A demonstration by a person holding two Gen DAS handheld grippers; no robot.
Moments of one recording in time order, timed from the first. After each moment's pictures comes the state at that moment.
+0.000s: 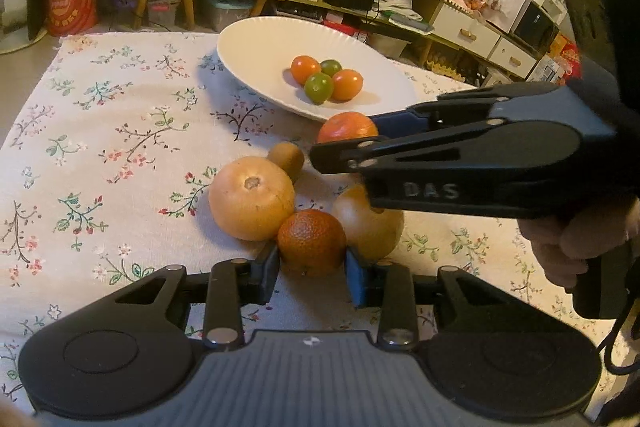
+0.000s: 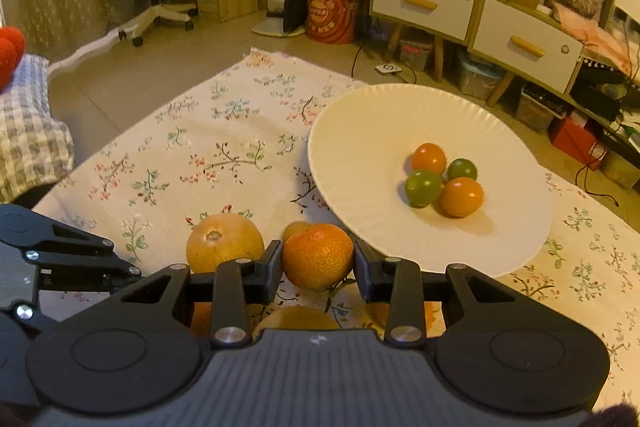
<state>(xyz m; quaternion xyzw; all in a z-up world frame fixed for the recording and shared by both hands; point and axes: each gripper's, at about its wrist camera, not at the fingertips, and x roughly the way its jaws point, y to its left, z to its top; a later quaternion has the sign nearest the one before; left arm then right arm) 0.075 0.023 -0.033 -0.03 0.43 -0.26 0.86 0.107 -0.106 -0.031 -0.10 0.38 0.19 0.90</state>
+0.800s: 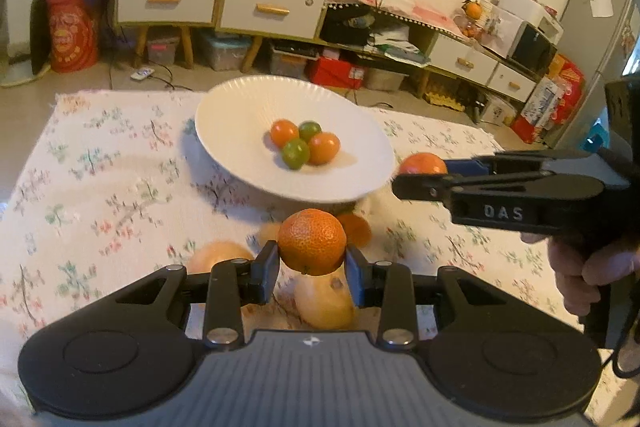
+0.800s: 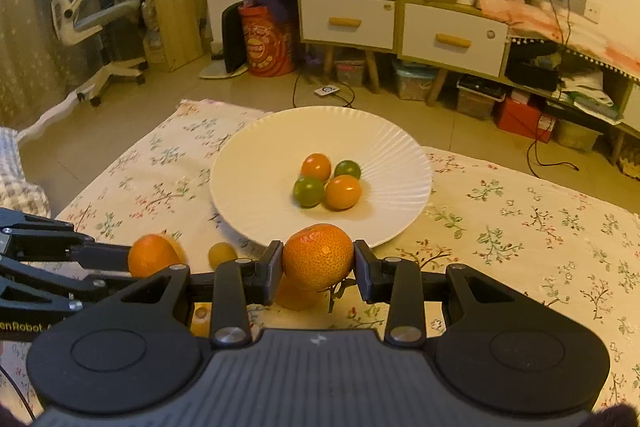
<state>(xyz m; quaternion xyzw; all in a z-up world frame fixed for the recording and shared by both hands) 0.091 -0.008 -0.001 -0.02 0.38 -0.25 0.89 0.099 -0.179 -0.012 -0.02 0.35 0.12 0.93</state>
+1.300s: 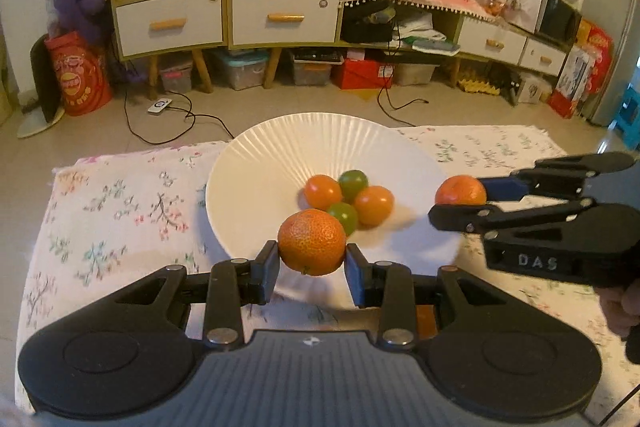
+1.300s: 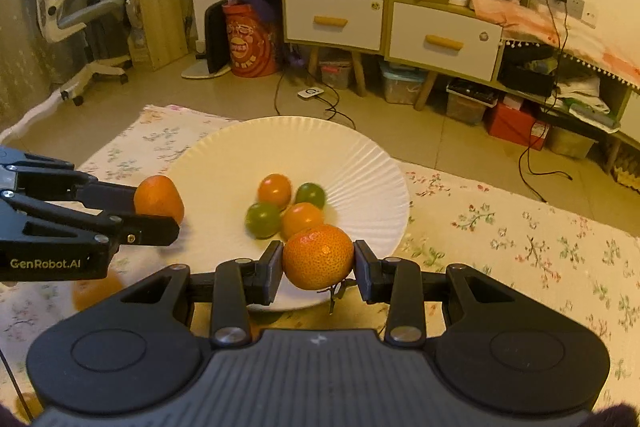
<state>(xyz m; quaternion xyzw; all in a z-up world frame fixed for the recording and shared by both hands) 0.171 -0.043 -0.007 0.06 0.37 -0.21 0.90 0.148 -0.195 -0.026 -0.04 0.34 0.11 0.93</state>
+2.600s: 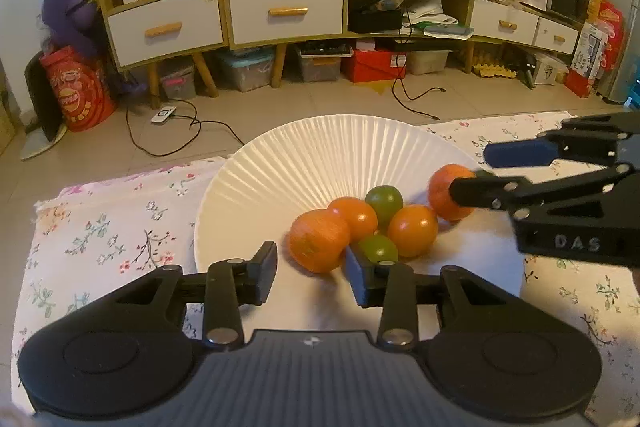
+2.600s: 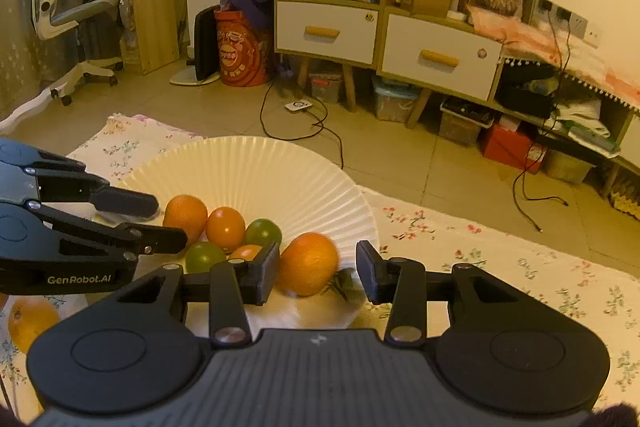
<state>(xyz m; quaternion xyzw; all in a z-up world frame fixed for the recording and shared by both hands) 0.205 -0.059 -0.019 0.10 0.37 -0.20 0.90 0.178 -0.210 -0.026 -0.06 0.32 0.11 0.94</state>
